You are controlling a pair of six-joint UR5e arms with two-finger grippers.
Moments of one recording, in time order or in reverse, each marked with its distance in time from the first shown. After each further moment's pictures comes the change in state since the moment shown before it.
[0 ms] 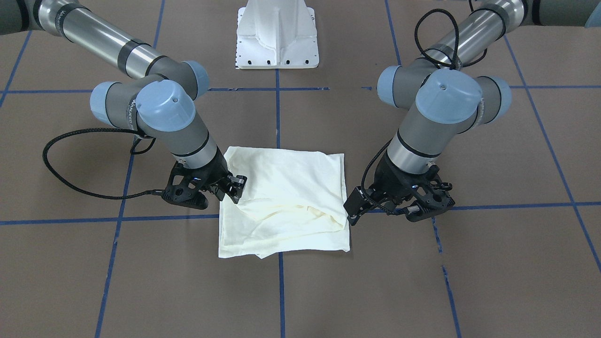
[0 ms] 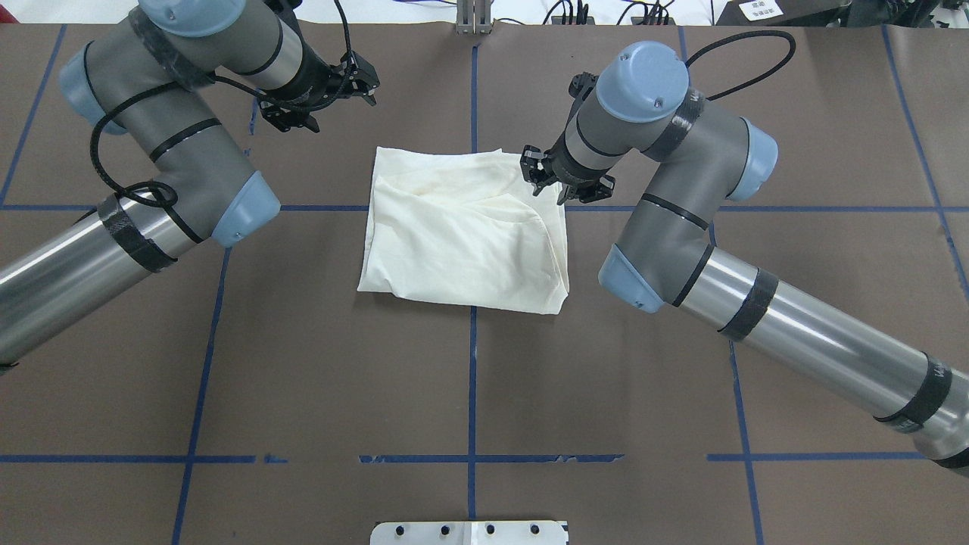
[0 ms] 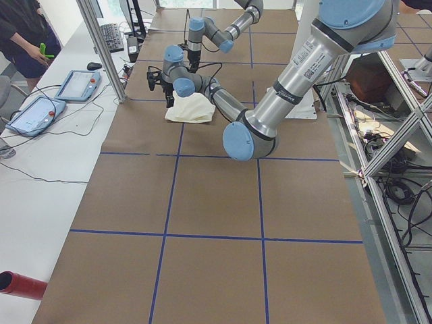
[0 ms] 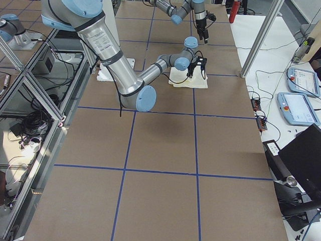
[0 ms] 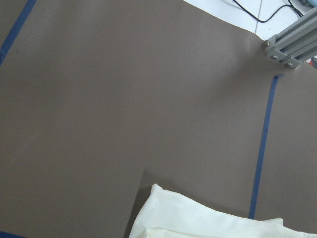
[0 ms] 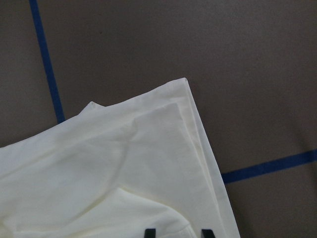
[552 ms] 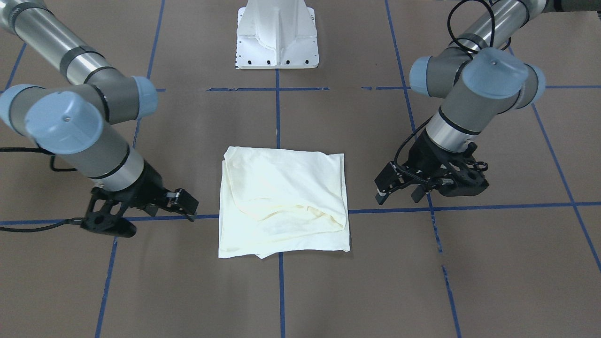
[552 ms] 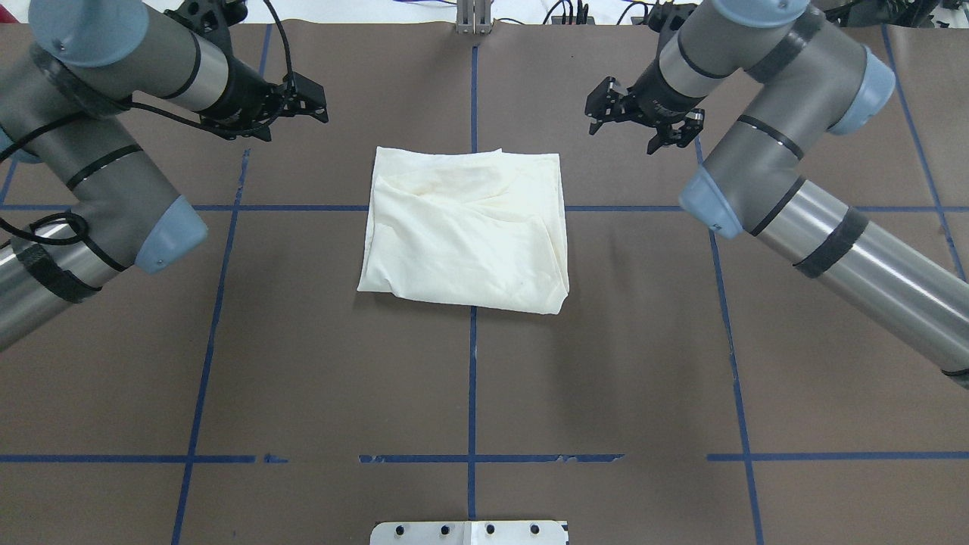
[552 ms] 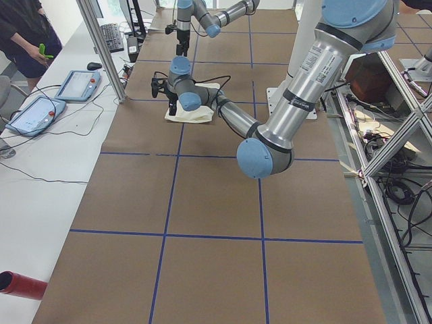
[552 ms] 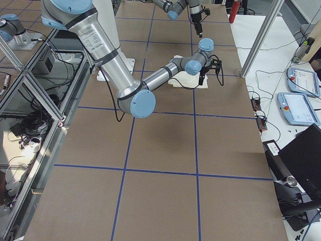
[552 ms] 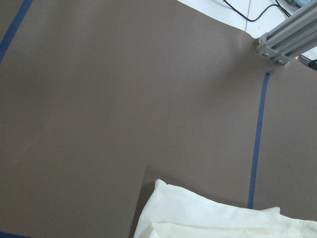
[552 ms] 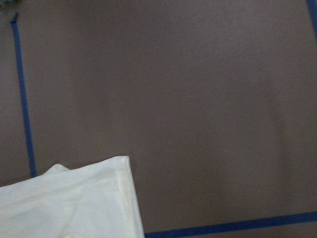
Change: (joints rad) left arm -0.058 0.203 -0.156 -0.081 -0.038 0.206; right arm 0.207 -0.100 0.033 -0.022 0.163 -0.258
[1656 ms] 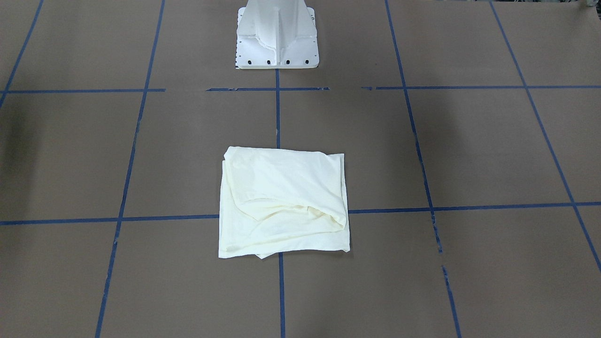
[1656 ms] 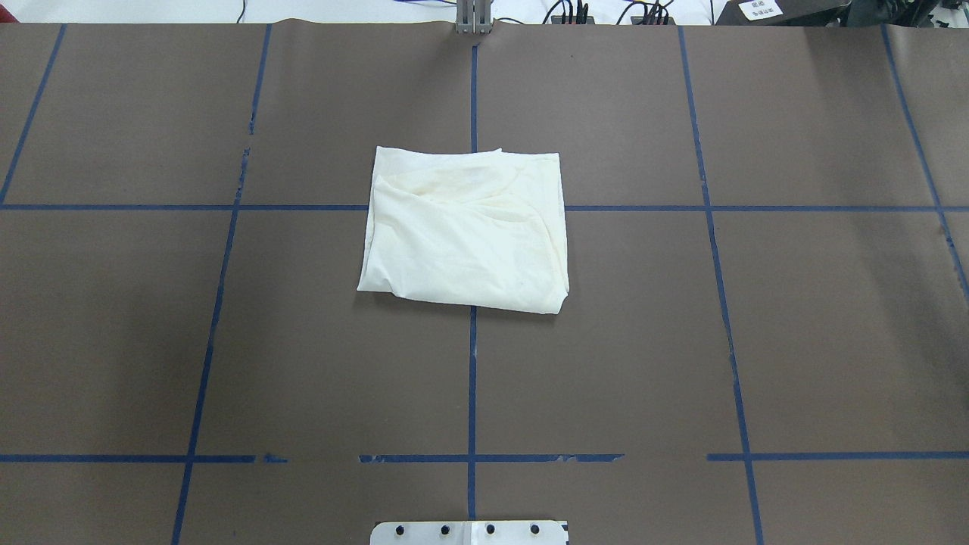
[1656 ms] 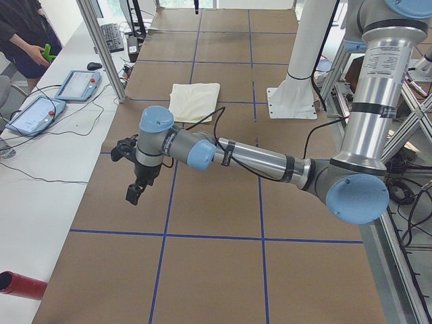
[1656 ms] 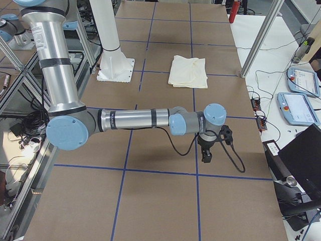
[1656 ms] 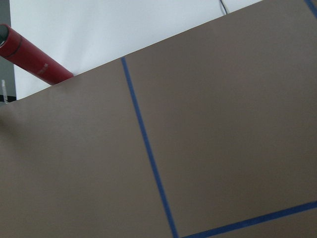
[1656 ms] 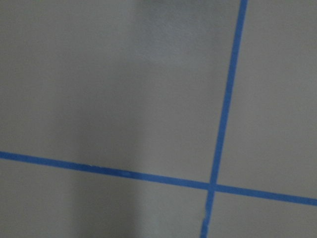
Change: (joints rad) left arm -0.640 0.417 -0.065 0.327 -0.104 1.330; right arm 0.575 -0.470 0.019 -0.250 0.172 -1.202
